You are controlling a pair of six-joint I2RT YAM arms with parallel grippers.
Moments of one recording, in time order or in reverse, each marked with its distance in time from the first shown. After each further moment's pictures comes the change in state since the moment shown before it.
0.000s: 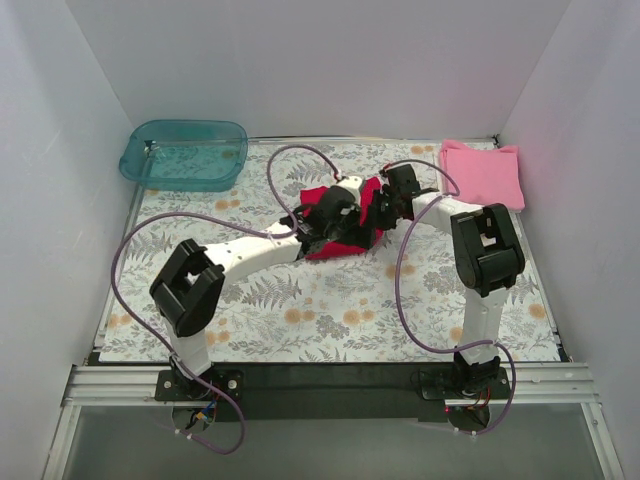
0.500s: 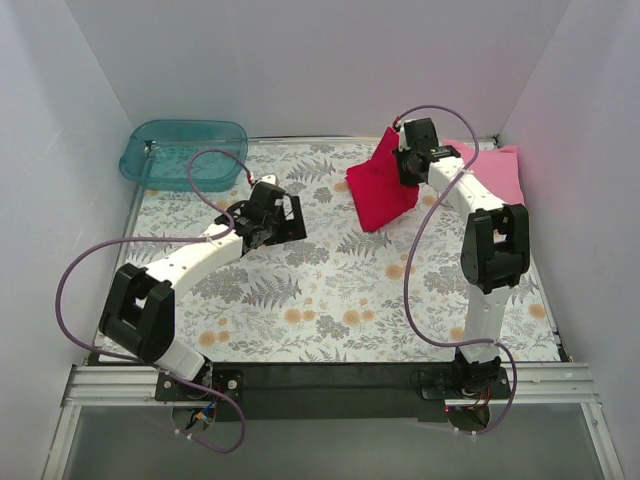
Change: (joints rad) left arm 0.319 -0.281 -0.215 -0.236 -0.072 -0.141; right arm -0.067 0.009 0.421 -0.322 0.432 -0.542
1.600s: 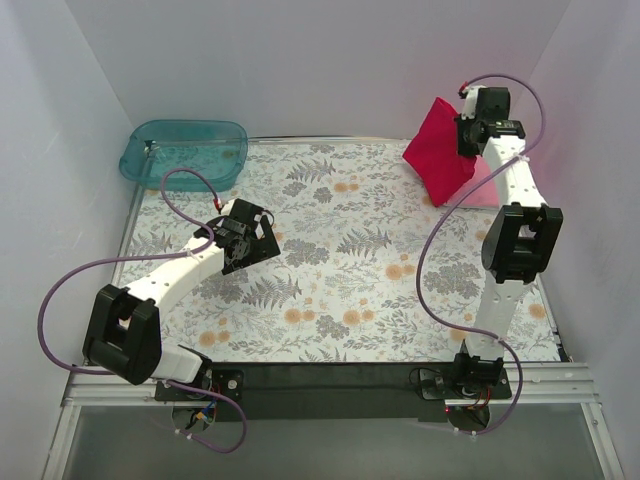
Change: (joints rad) left arm 0.099 -0.155 -0.176 -0.242 -0.100 -0.151; right arm -0.298 0.066 0.322 -0.132 -0.082 -0.151
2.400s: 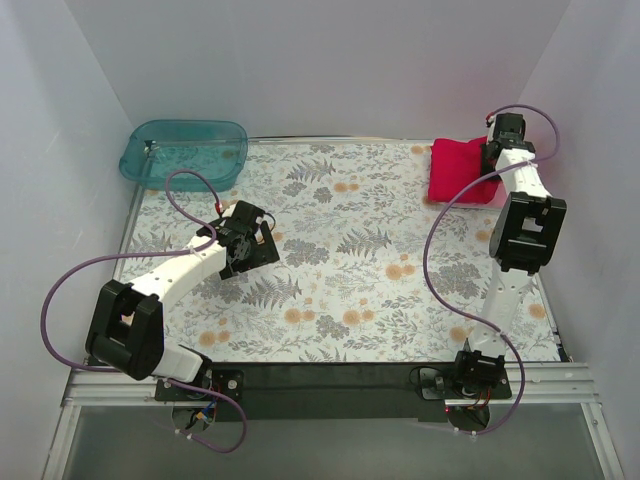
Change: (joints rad) left arm 0.000 0.026 0.000 -0.053 0.006 0.000; right arm -0.153 0.143 -0.074 0.067 0.141 0.016
